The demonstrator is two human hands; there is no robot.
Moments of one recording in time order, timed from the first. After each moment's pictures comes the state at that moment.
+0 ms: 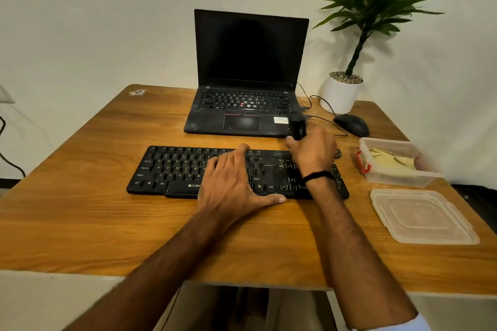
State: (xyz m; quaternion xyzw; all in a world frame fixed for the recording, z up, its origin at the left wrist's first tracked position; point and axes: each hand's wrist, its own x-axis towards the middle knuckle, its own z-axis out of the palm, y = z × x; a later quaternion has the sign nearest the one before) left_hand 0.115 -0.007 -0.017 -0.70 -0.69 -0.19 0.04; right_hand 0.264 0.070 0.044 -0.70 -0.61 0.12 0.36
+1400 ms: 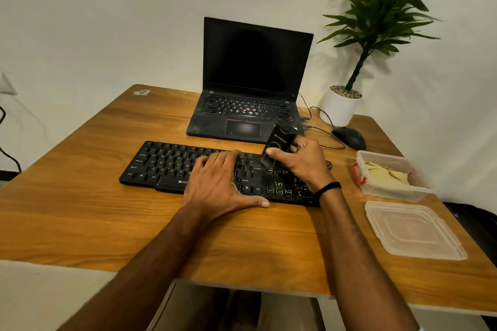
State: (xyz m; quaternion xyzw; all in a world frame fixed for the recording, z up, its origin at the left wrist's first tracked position) left_hand 0.086 -0.002 -0.013 -0.71 -0.68 -0.17 0.01; right_hand 0.282 0.077 0.034 -0.50 -0.67 0.38 0.38
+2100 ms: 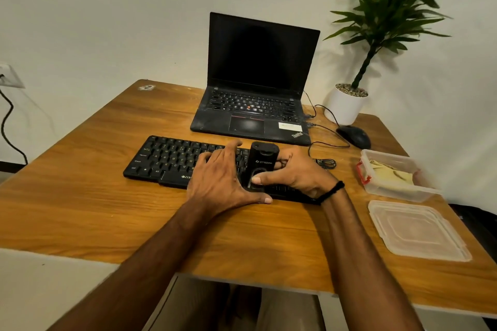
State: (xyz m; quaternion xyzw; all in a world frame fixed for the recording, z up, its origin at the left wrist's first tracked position) left_hand 0.086 -0.004 -0.012 -0.69 -0.68 -0.23 -0.04; right_hand 0.276 0.056 0.039 -0.38 -0.74 0.51 0.23
